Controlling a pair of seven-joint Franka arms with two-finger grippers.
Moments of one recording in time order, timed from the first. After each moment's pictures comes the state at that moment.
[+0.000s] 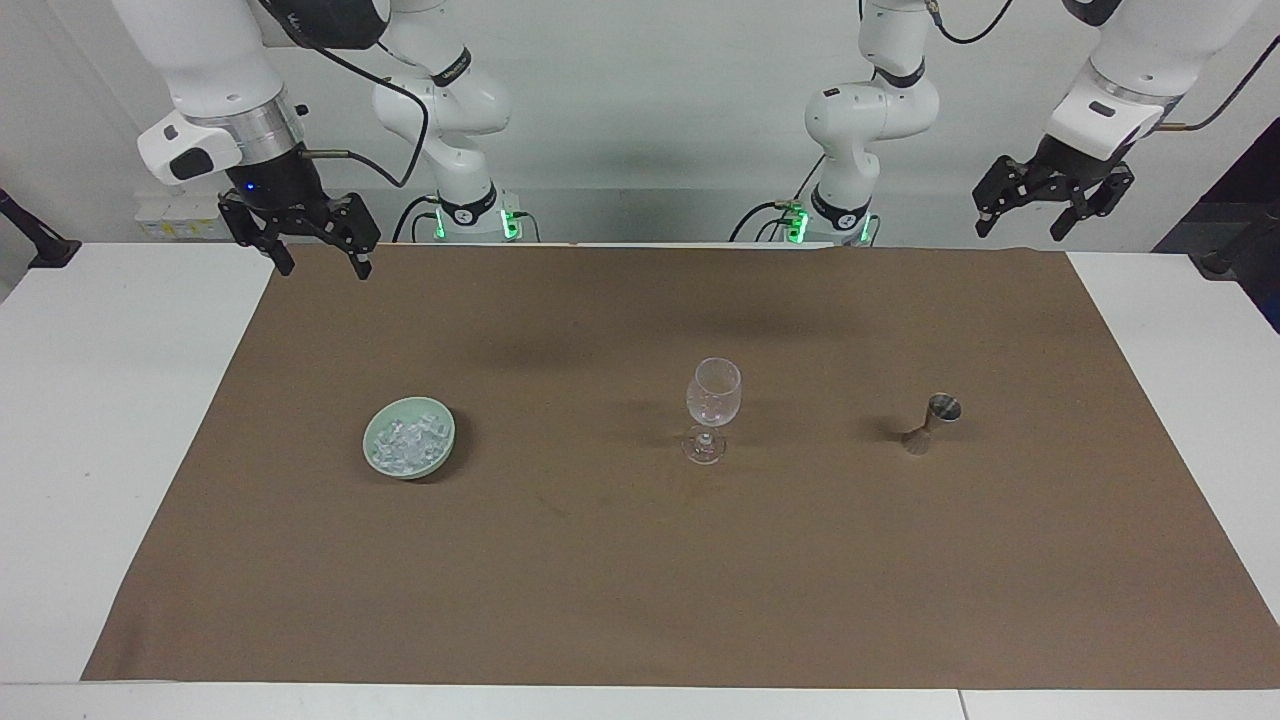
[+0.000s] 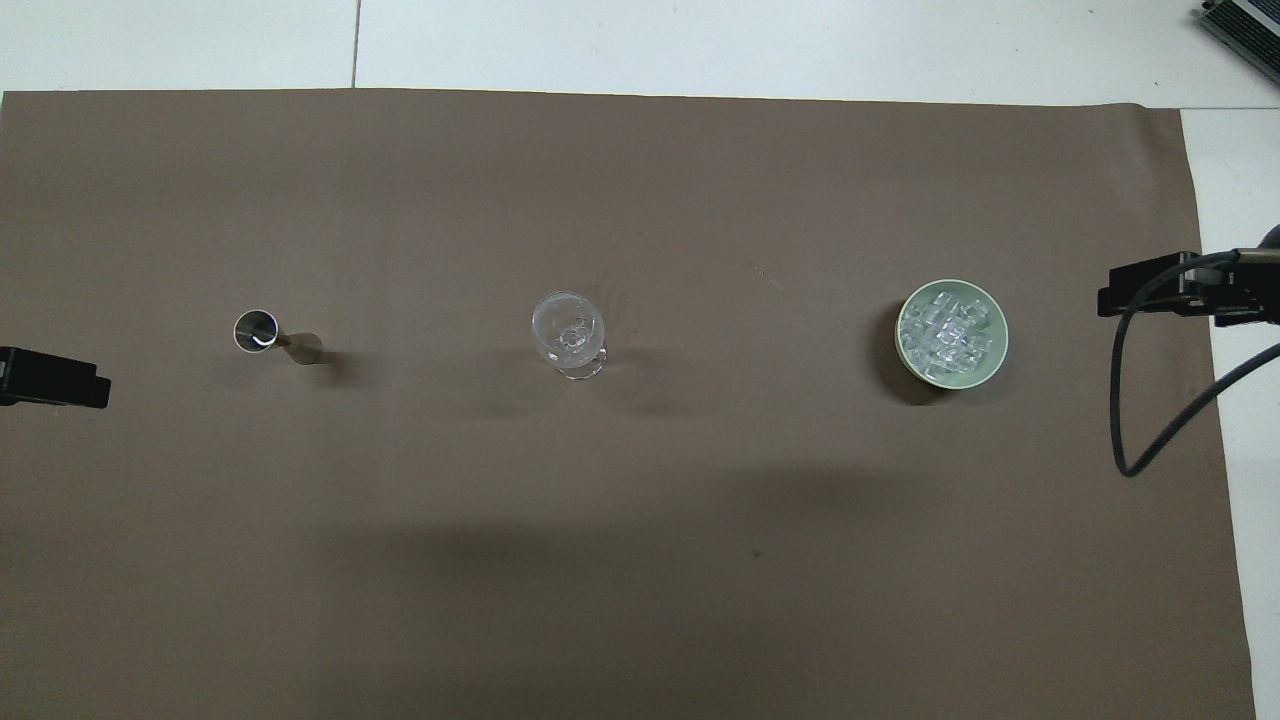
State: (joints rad) left arm 0.11 -0.14 -0.13 -1.64 -0.03 1.48 0.09; right arm -0.01 -0.02 0.00 -1.56 0.02 1.62 0.08
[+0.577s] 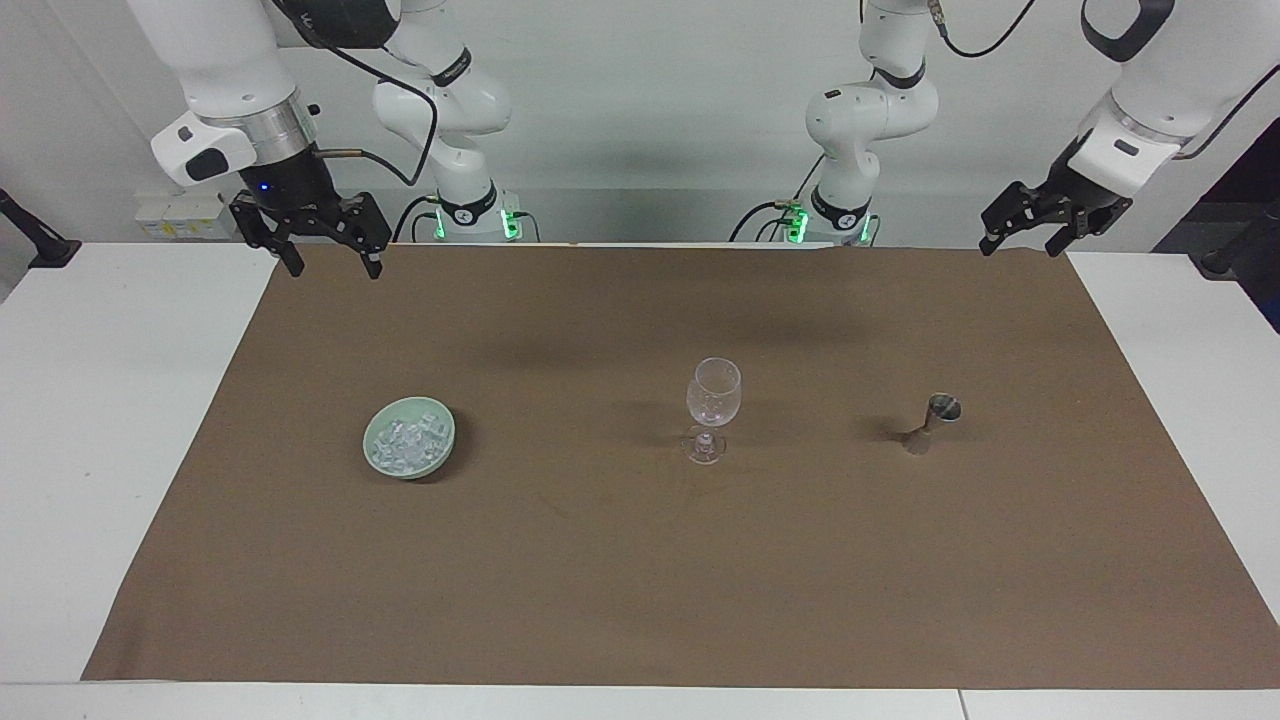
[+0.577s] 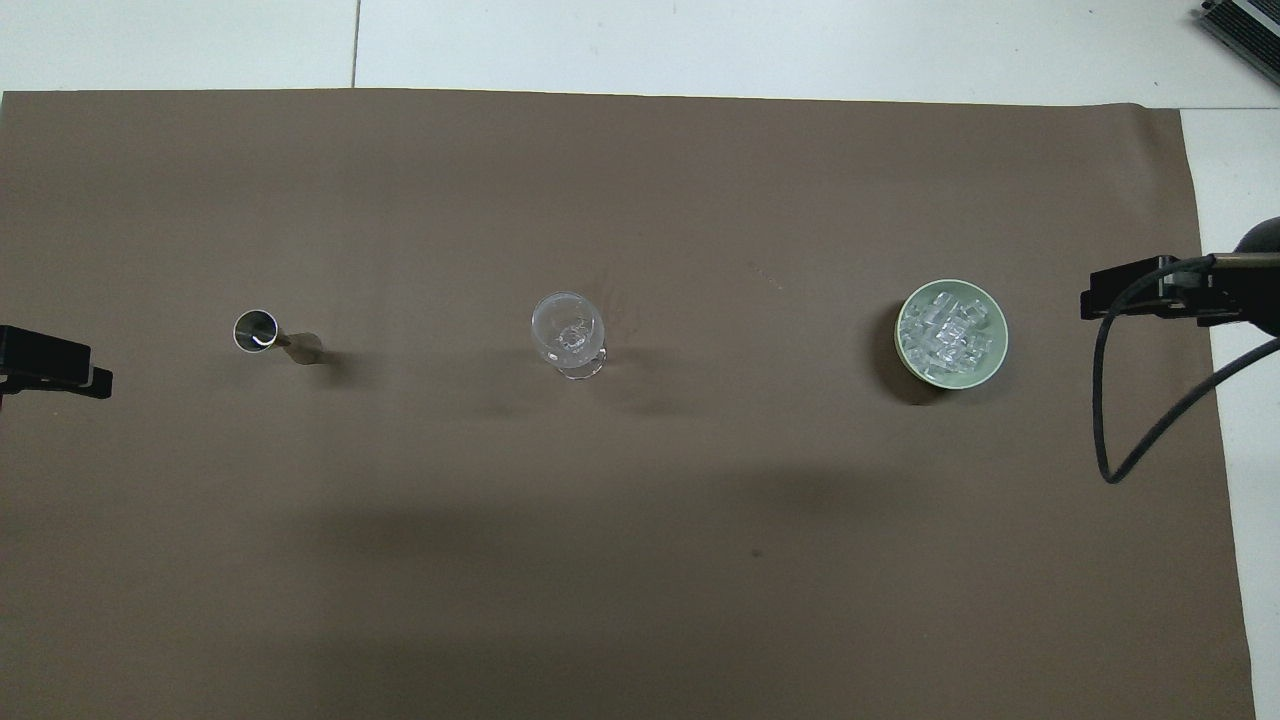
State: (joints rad) left arm 0.21 -0.07 -0.12 -1.68 -0.13 1.49 -0.02; right arm 0.00 -0.02 0.01 -1.57 0.02 1.62 0.08
